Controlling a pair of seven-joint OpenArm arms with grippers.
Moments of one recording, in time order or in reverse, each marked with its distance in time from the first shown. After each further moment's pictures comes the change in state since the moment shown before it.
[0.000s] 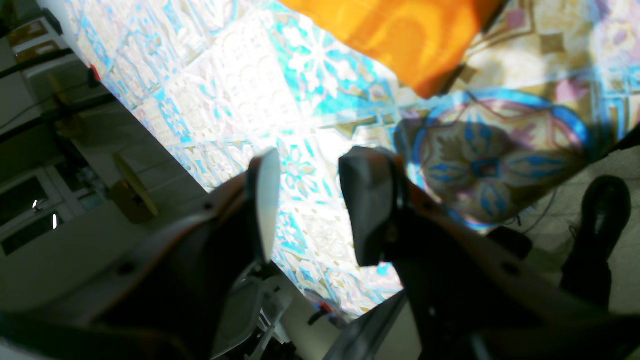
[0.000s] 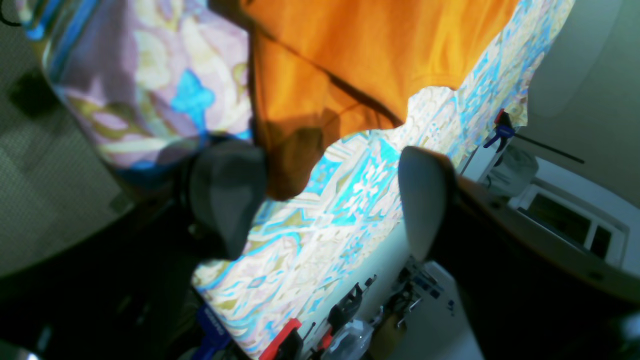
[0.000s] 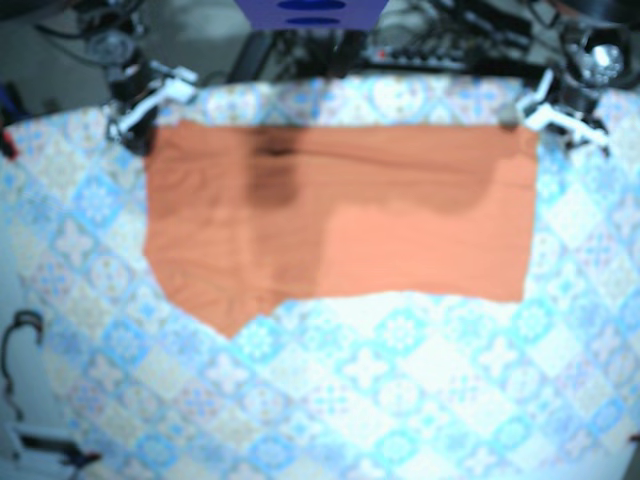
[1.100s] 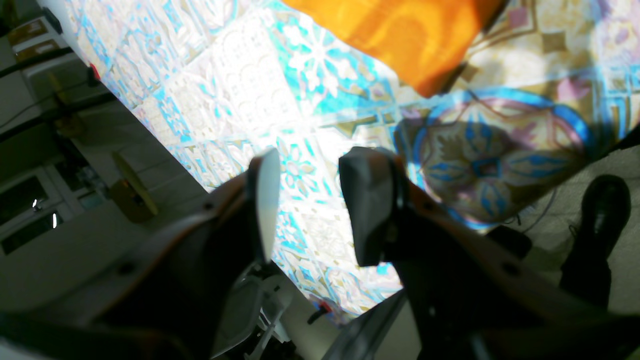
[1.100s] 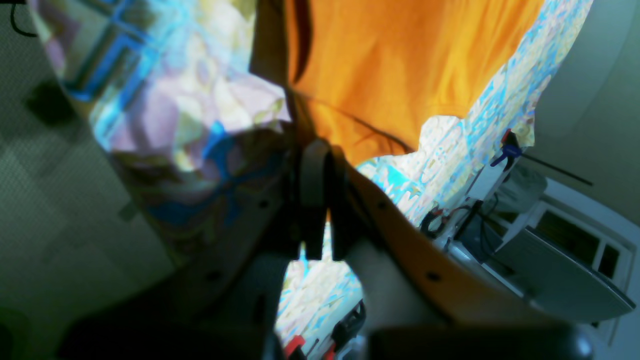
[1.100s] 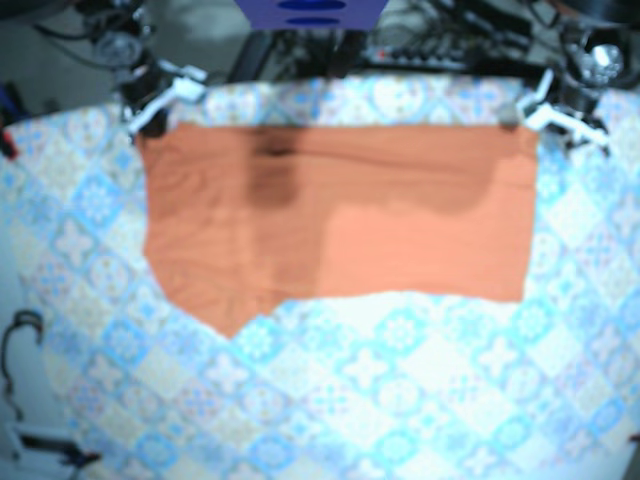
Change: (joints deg) left arm 0.1 0.0 0.0 0.0 0.0 0.0 0.2; right arm 1.2 -0.3 -1.5 -0.3 0.0 1.1 -0.4
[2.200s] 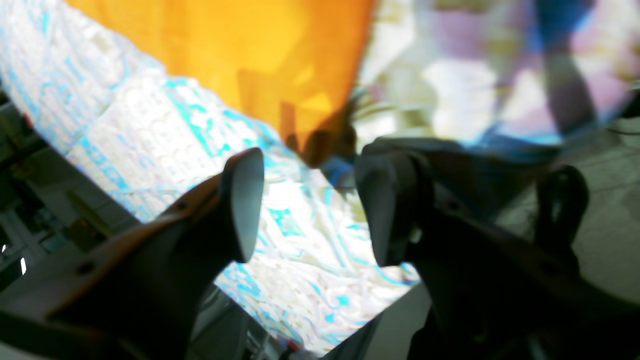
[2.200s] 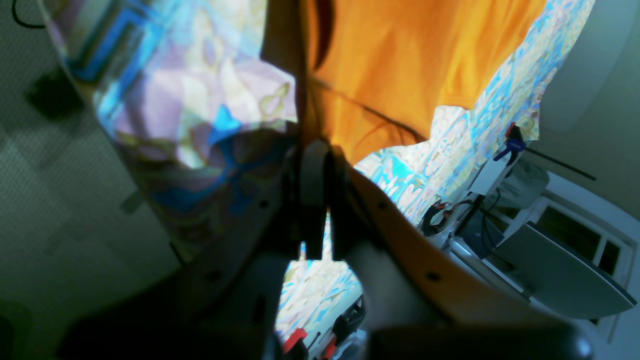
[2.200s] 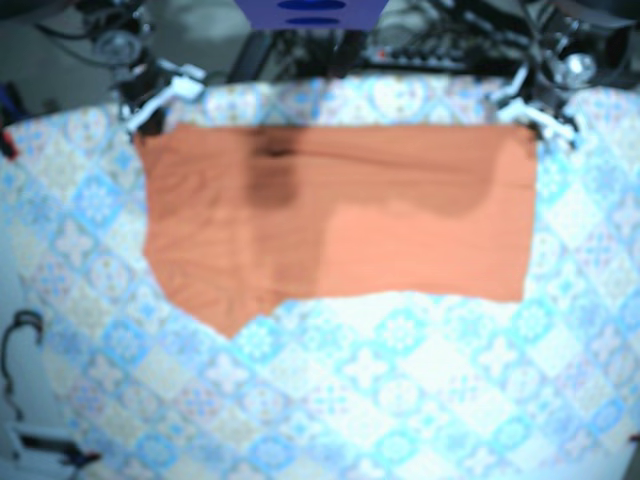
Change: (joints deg) left arm -9.0 0.1 12.9 -11.6 0.0 0.2 -0.2; right arm -0.5 0.2 0.0 0.3 0.0 0.0 -0.4
